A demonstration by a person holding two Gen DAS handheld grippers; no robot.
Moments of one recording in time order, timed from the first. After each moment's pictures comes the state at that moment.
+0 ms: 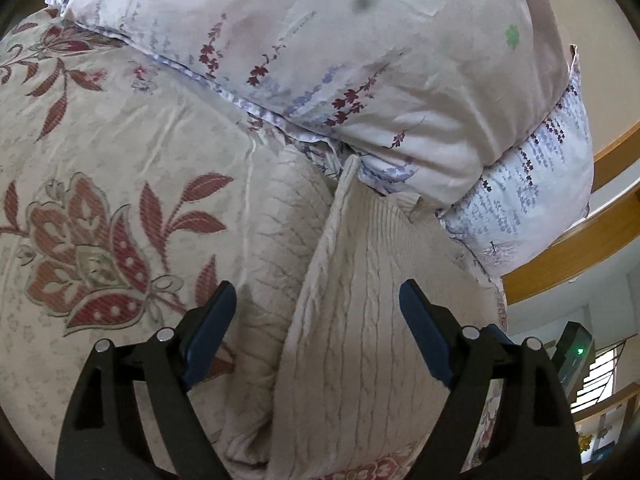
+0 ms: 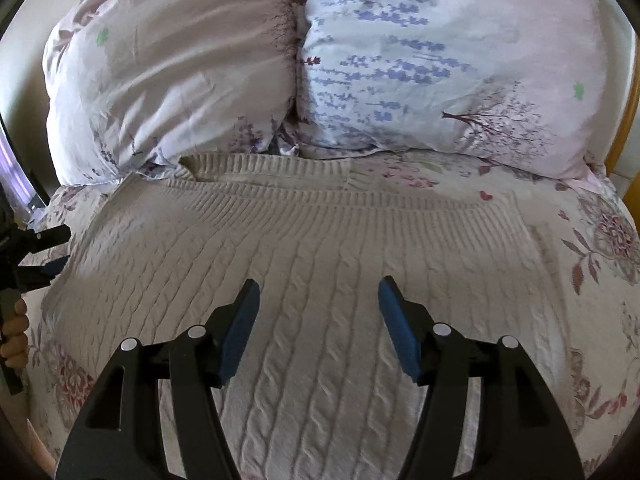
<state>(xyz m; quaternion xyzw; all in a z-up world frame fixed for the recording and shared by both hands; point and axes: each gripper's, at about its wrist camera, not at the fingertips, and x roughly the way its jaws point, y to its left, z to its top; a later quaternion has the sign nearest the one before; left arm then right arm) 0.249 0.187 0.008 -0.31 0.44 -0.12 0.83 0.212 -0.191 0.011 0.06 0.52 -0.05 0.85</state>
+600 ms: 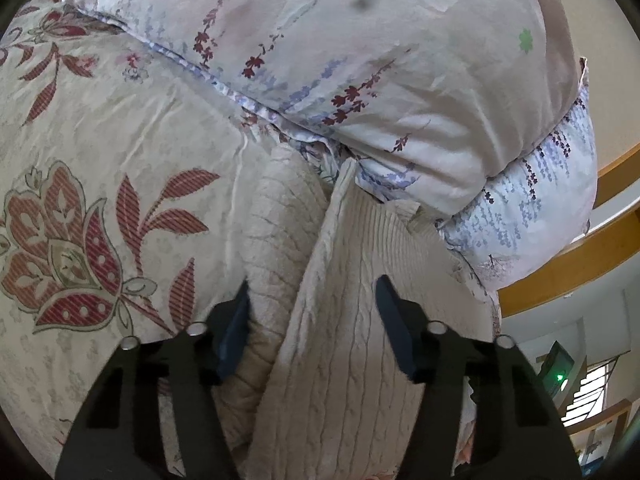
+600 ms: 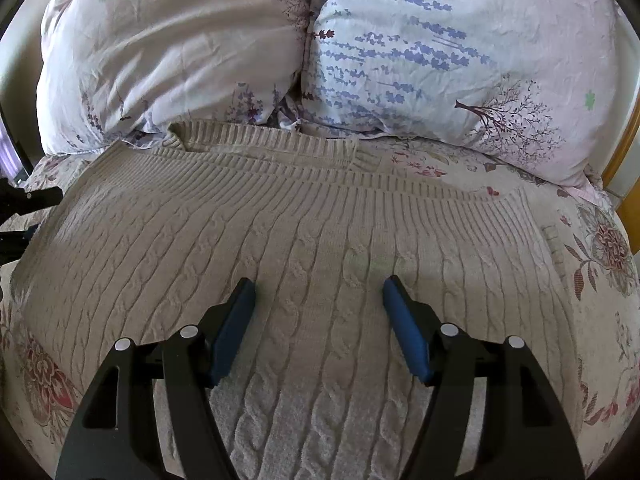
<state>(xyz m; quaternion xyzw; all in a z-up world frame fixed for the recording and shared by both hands) 0.257 0.180 0.002 -0.34 0.44 -0.11 0.82 0.214 -0.183 -0.003 0.01 0.53 -0.05 0.85</state>
